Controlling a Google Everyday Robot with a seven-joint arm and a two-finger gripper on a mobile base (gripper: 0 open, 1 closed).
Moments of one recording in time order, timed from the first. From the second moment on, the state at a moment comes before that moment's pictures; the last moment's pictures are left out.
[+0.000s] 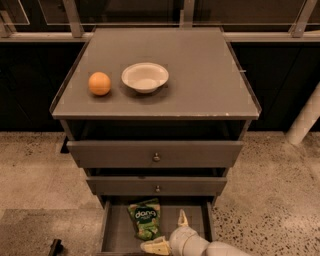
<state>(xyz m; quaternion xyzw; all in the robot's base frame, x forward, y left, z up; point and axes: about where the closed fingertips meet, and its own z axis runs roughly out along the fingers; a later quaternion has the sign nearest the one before) 0.422 -0.028 0.424 -0.26 0.84 0.21 0.44</state>
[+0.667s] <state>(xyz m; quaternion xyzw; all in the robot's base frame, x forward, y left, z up) 0.471 -0.003 0.373 -0.23 0.84 0.24 0.43</state>
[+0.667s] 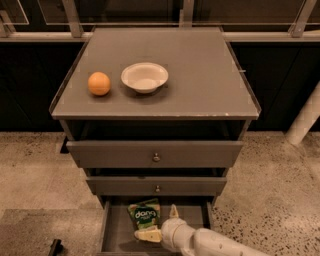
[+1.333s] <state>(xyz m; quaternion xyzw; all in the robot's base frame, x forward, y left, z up) 0.513 0.013 0.315 -0.21 0.86 0.23 0.40</state>
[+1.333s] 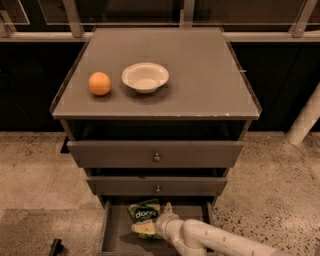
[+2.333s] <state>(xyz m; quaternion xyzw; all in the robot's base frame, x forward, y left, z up) 0.526 0.051 0.244 -0.17 0.88 0.23 0.38</state>
